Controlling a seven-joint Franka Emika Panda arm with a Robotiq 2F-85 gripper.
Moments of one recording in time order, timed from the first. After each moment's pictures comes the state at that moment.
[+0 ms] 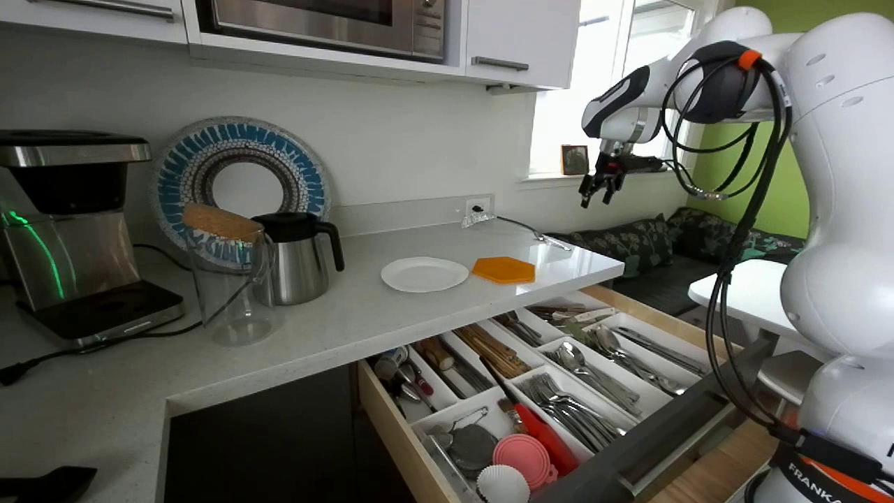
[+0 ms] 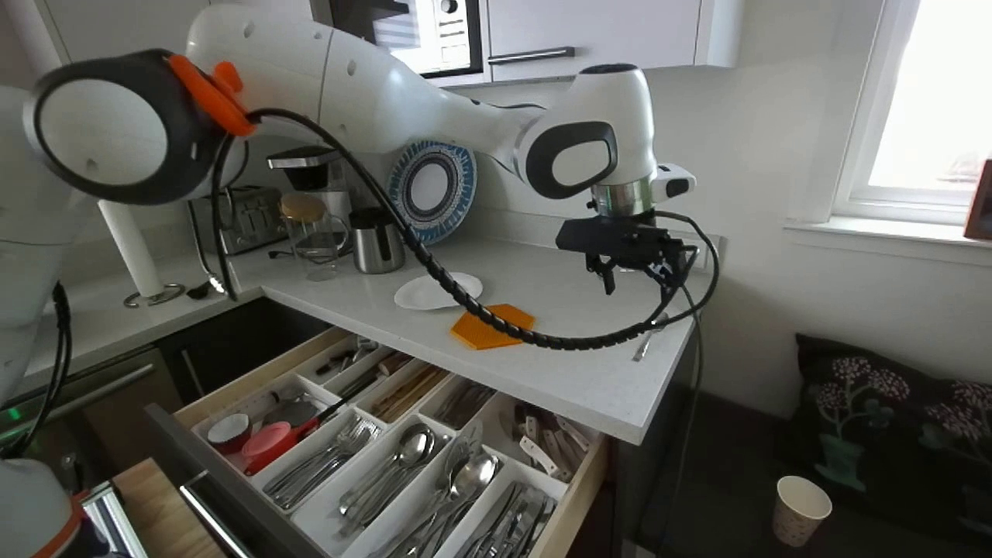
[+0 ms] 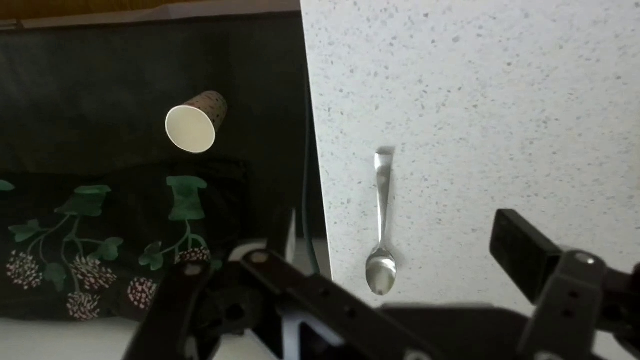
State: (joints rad) arm -0.44 0.64 -0.17 -1.27 0.21 2.17 -0.63
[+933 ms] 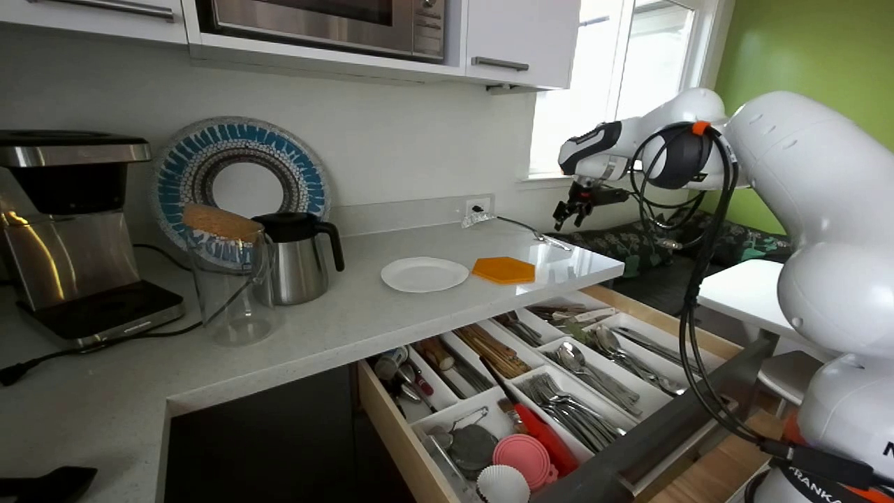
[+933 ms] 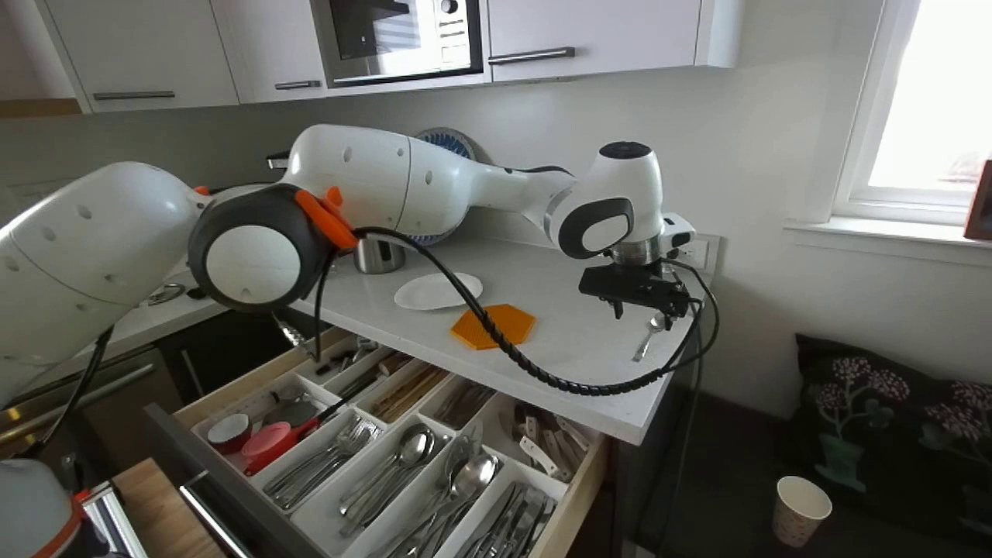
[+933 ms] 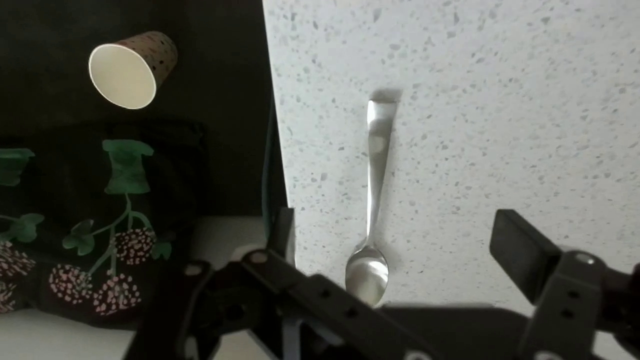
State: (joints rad) arm -0.48 1.00 -0.05 -0.88 0.20 2.20 -0.62
